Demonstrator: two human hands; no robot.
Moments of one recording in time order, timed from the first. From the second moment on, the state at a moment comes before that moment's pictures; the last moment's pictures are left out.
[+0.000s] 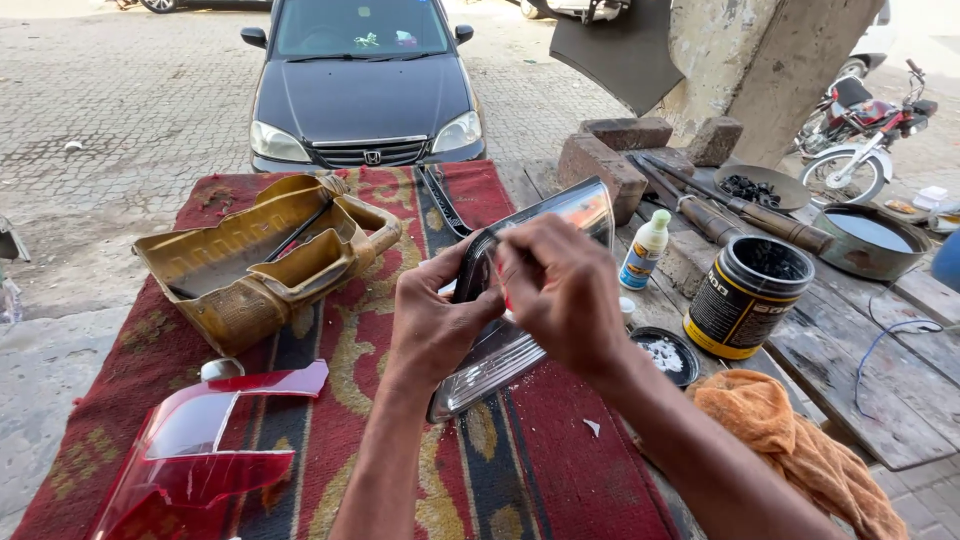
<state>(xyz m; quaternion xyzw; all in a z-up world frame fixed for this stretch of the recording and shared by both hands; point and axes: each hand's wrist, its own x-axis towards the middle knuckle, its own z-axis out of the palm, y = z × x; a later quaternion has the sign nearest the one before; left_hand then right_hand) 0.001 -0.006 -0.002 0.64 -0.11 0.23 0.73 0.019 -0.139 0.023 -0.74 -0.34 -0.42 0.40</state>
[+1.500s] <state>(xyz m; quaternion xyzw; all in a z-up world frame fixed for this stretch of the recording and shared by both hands) 0.008 -0.006 -0.011 0.64 -0.13 0.22 0.72 0.045 -0.143 0.000 -0.69 -0.32 -0.49 0.42</state>
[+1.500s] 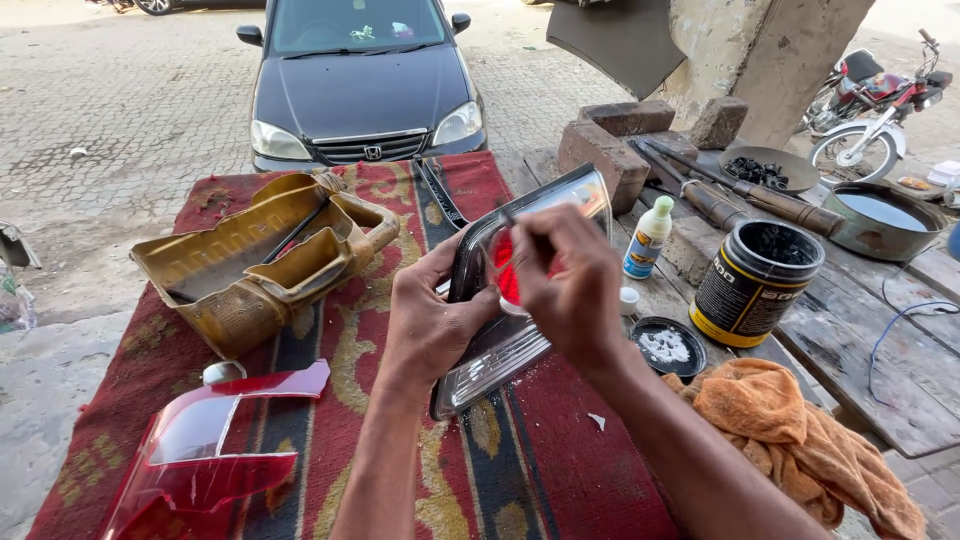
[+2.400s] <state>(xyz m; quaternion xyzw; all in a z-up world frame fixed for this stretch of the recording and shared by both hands) -0.001 -0.013 0.003 0.64 -0.12 0.24 0.72 0.035 -0.147 0.015 -0.69 -0.30 -0.49 0.43</state>
